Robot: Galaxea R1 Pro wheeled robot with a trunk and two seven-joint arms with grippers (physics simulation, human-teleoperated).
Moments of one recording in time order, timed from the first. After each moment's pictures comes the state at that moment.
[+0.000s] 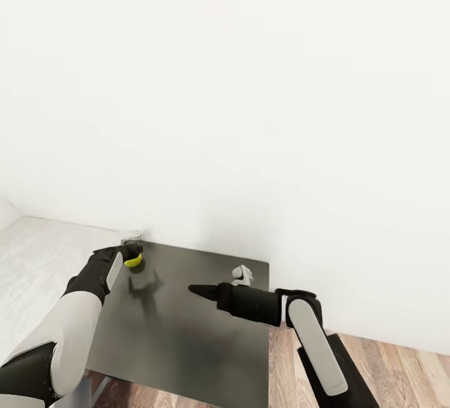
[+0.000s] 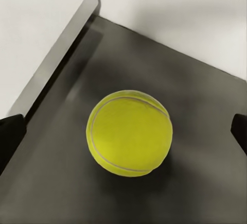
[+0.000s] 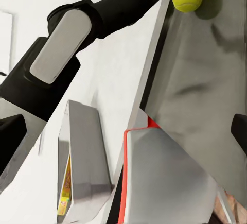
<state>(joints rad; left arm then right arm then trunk) -0.90 0.06 0.36 -0.59 -0.15 0.43 0.05 -0.34 0.11 0.26 -1.59 -0.98 1.04 0.08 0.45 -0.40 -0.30</state>
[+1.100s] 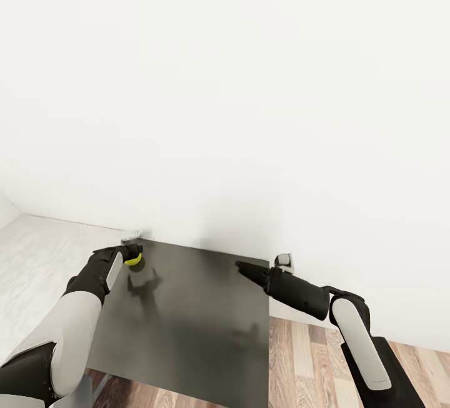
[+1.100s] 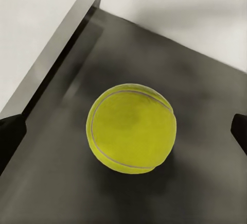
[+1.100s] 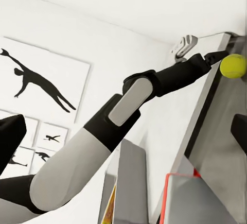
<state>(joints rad) -0.90 0.06 0.36 -0.59 -0.15 0.43 0.05 -0.32 -0.03 0.06 -1.59 -0.97 0.98 0.57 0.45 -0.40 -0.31</state>
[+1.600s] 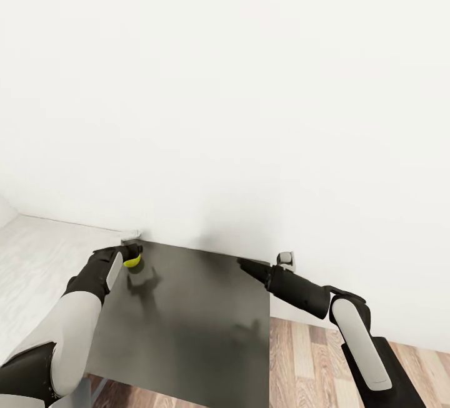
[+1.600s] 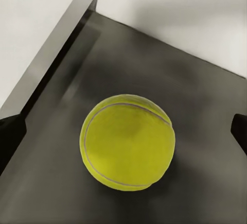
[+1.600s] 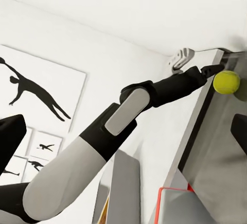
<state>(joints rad) -0.90 0.06 0.36 -0.59 -0.15 0.43 0.05 -0.32 -0.04 0.07 -1.59 -0.97 0.92 0.58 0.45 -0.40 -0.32</state>
